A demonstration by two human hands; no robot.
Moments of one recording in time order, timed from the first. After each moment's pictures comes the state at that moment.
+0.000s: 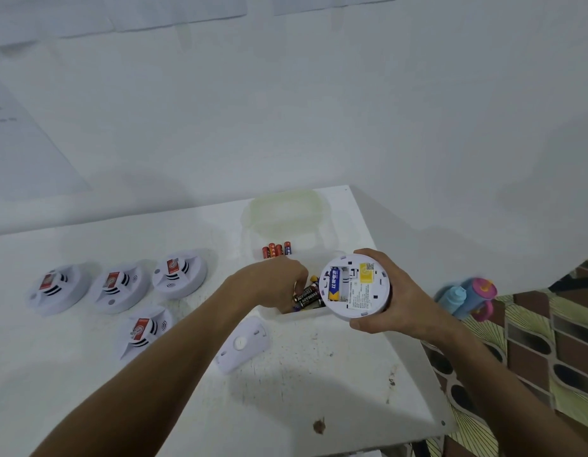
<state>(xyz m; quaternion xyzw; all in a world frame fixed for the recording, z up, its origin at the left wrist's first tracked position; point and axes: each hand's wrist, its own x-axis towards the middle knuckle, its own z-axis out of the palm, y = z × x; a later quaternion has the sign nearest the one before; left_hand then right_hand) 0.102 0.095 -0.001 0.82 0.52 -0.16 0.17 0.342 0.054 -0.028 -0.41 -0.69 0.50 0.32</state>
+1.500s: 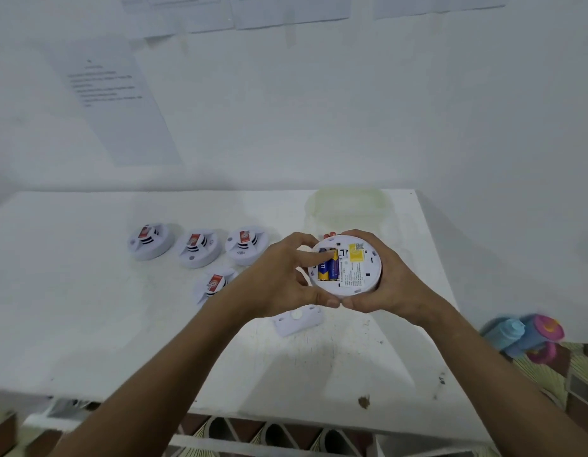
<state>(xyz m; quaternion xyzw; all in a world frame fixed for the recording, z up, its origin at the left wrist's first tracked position) 0.037 -0.017 0.046 0.74 0.59 0.22 0.24 0.243 0.048 0.001 -0.29 -0.74 0.52 0.31</state>
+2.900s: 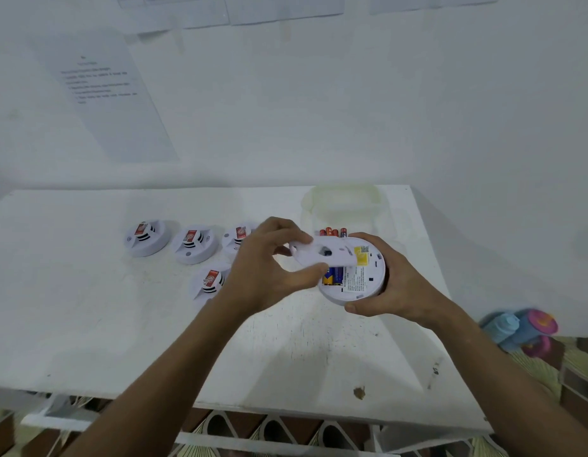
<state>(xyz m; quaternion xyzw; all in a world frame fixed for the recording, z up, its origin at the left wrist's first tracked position) 0.042 -0.034 0.045 0.67 0.59 0.42 0.16 0.263 0.035 0.000 -0.29 -0.72 0.56 0.29</state>
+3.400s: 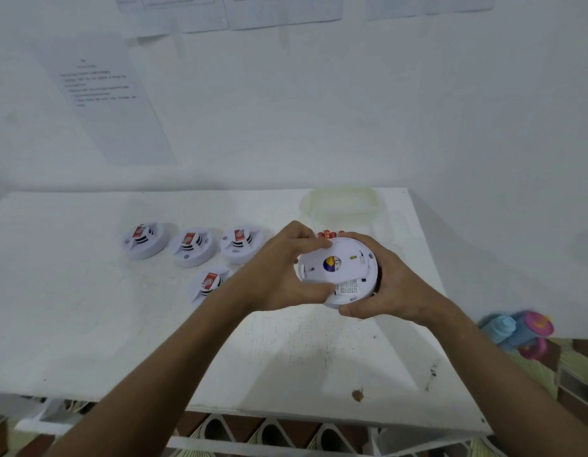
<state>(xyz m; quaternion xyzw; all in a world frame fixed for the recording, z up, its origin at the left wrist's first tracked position) 0.045 -0.021 0.050 0.74 0.57 0.27 0.21 0.256 0.037 0.010 -0.27 -0.74 0.55 0.28</state>
